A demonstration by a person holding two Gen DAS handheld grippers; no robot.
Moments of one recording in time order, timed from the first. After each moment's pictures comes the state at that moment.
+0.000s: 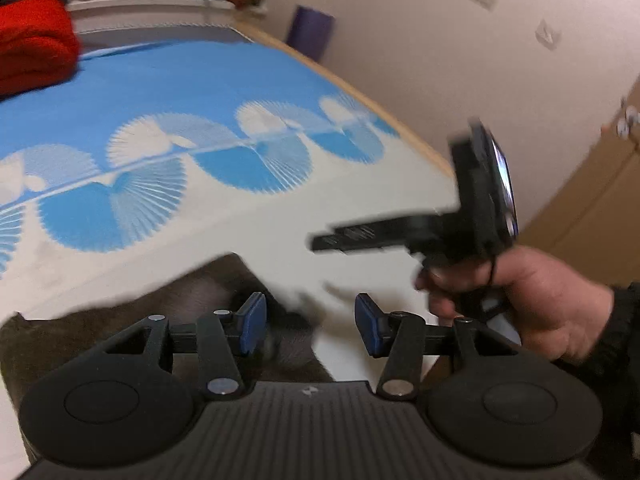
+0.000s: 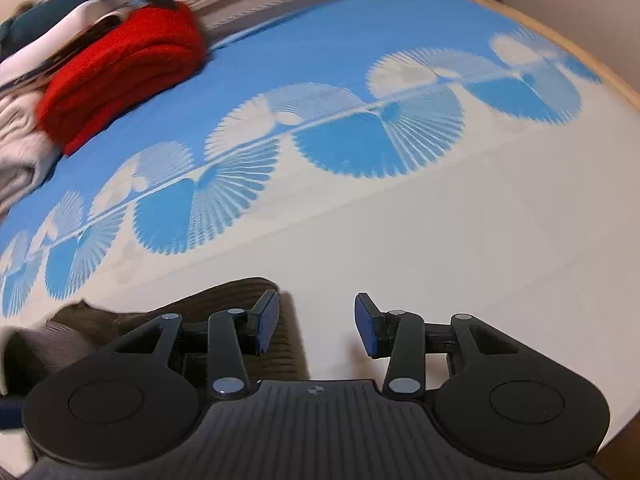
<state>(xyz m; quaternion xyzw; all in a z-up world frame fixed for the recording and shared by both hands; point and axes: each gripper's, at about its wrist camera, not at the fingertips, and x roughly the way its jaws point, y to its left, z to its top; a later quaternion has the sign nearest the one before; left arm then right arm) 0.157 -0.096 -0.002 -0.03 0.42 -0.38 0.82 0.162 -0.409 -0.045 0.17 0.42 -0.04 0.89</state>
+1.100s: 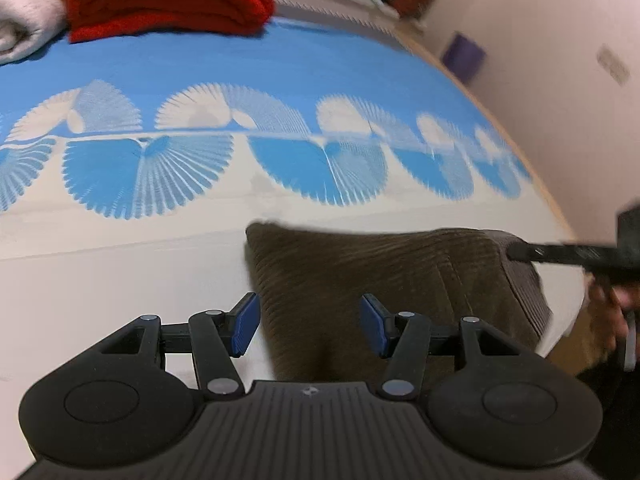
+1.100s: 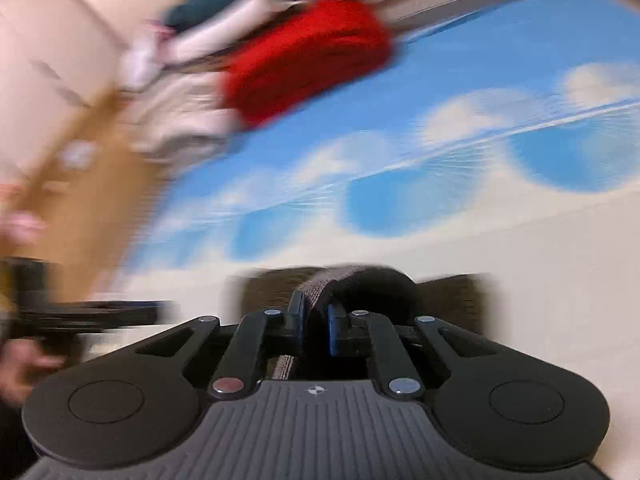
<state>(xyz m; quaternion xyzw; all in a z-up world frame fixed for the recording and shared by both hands) 0.184 0.084 -0.030 -0.06 0.48 -0.21 0.85 0.153 -0.367 -0.019 0.19 0.39 0.19 0.88</state>
